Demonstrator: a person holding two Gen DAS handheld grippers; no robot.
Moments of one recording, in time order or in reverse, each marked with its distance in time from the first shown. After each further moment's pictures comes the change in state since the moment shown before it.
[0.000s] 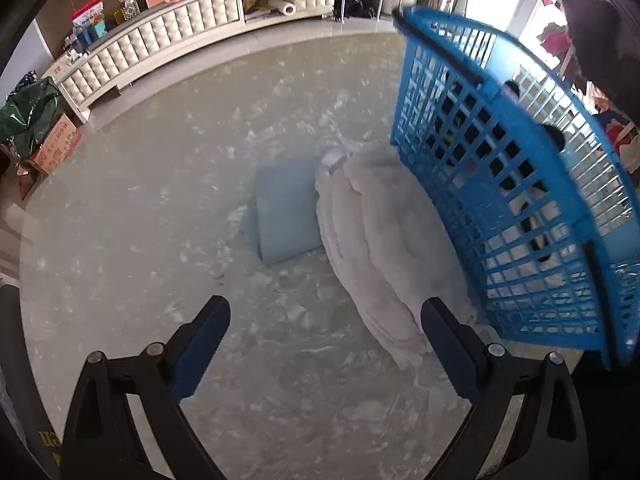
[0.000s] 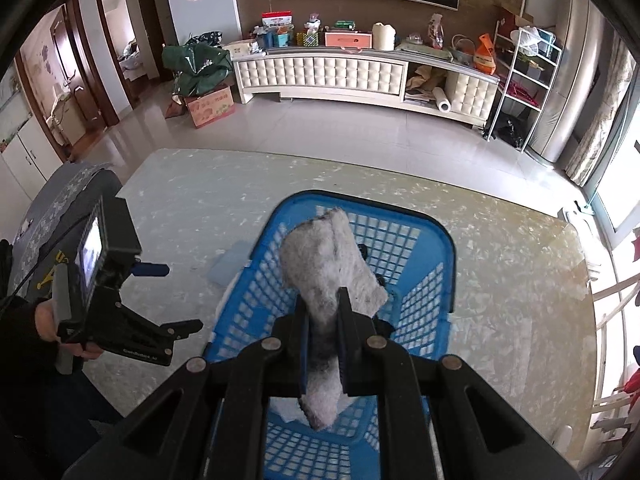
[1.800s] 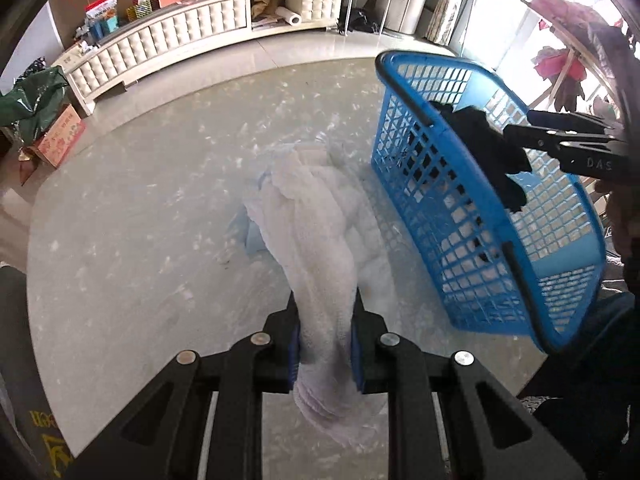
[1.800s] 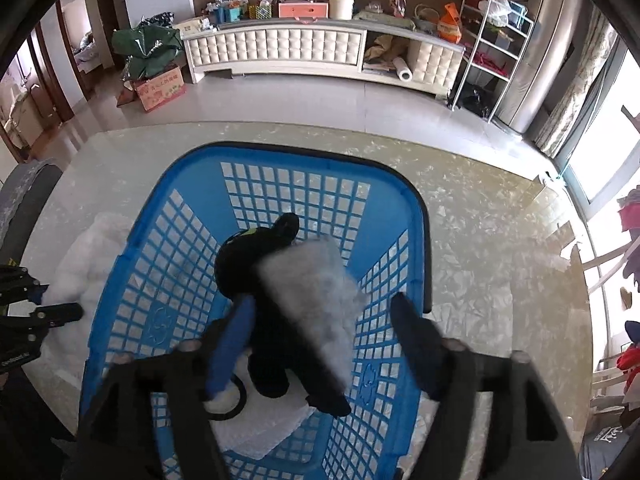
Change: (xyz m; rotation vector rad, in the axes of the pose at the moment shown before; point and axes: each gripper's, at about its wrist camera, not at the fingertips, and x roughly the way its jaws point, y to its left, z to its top) left arm -0.047 -0.006 -0.016 -0.049 -0.025 -0.040; right arm 0.026 -0.018 -0.017 0.066 0.086 -0.124
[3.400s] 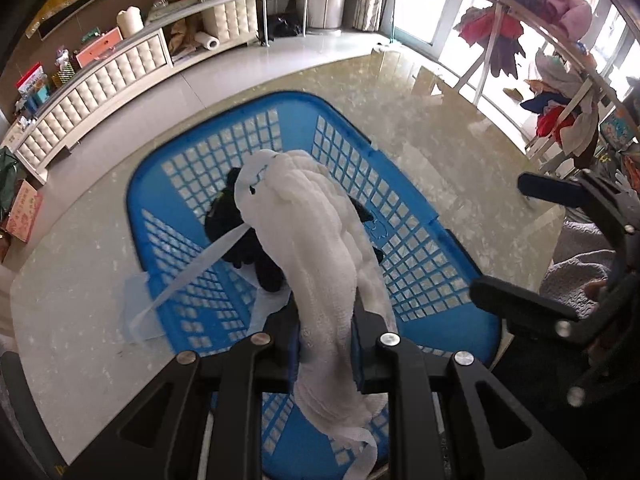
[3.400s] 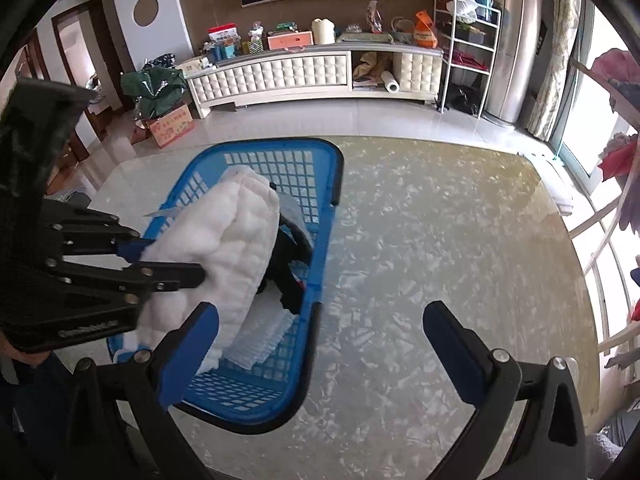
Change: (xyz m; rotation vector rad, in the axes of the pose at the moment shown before) left arm -0.004 -0.155 0.065 0.207 -0.007 -0.069; right arm -0.059 -0.060 -0.069 0.103 -0.089 0.068
